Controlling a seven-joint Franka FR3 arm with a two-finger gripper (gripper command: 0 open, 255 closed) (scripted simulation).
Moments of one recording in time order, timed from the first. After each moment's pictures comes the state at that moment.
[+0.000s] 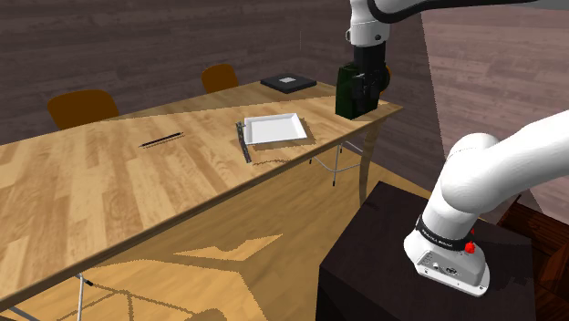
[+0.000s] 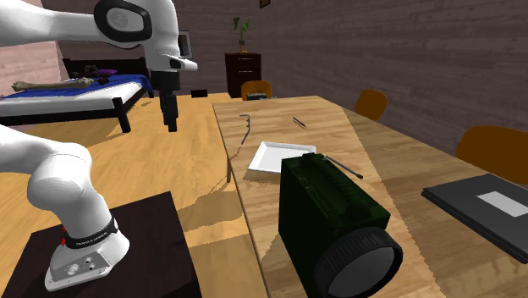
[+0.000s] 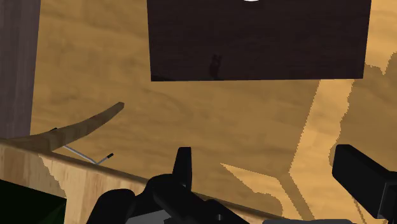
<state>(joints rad) 0.01 -0.76 -0.03 -2.35 -0.12 1.48 -0.02</state>
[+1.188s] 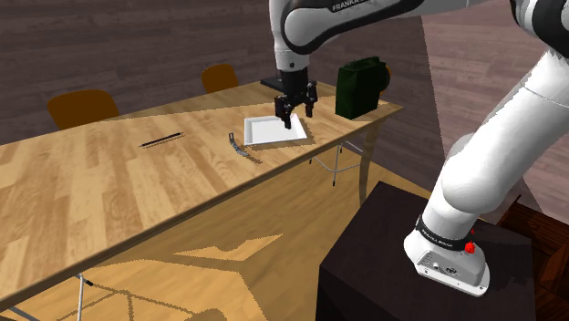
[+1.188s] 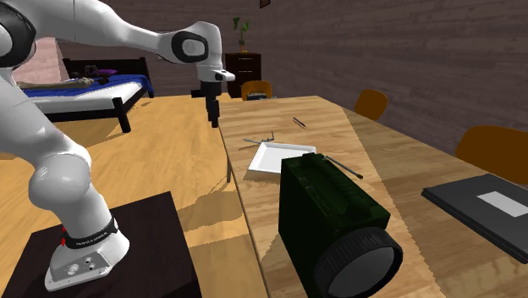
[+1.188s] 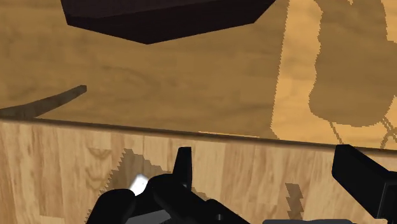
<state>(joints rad) 0.04 -0.26 0.13 -2.10 0.00 1.76 0.32</state>
